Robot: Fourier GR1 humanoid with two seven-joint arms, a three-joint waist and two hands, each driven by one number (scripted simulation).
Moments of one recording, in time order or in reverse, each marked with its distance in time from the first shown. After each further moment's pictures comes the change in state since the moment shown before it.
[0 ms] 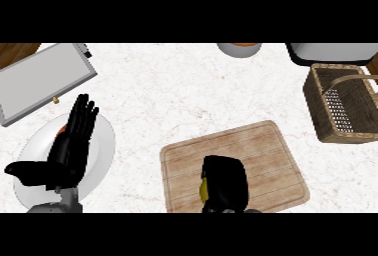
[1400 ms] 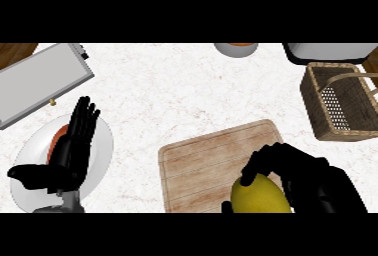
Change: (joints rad) left arm 0.020 -0.023 -0.002 -0.016 -0.024 0.001 0.005; right arm -0.083 -0.012 -0.215 -0.766 -0.100 0.151 -0.005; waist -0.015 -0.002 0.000
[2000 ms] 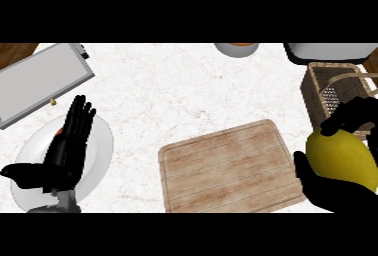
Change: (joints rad) left arm -0.004 0.011 0.018 -0.010 0.000 -0.010 0.015; right arm -0.136 -0.103 -0.414 0.005 -0.026 0.246 -0.050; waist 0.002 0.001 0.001
